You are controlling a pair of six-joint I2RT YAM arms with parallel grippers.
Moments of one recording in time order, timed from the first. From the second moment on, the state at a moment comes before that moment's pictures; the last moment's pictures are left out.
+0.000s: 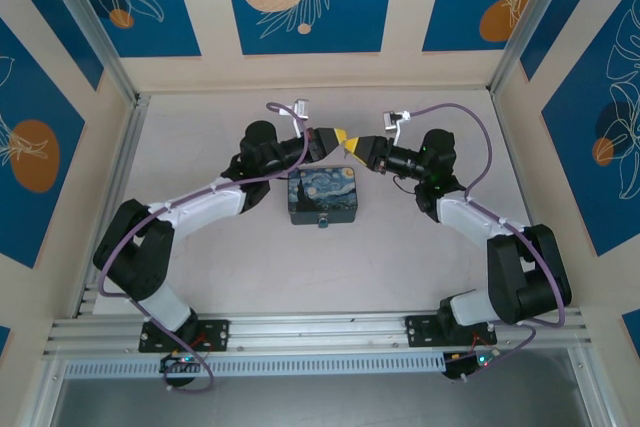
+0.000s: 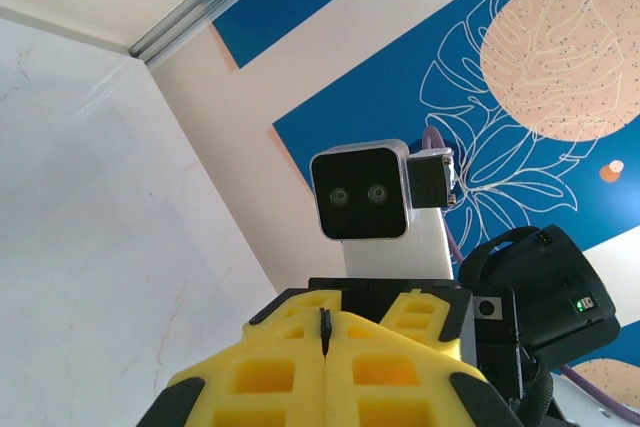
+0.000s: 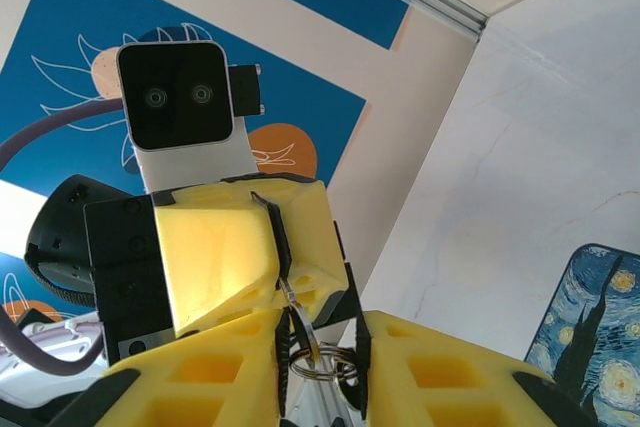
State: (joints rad) left arm -0.63 1.63 1.05 0.61 0.51 -0.97; right arm 0.26 1.40 0.74 0.69 -0.92 1.11
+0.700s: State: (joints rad) left arm -0.63 1.63 1.02 0.62 0.49 -0.97; right arm 0.25 1.40 0.74 0.69 -0.92 1.13
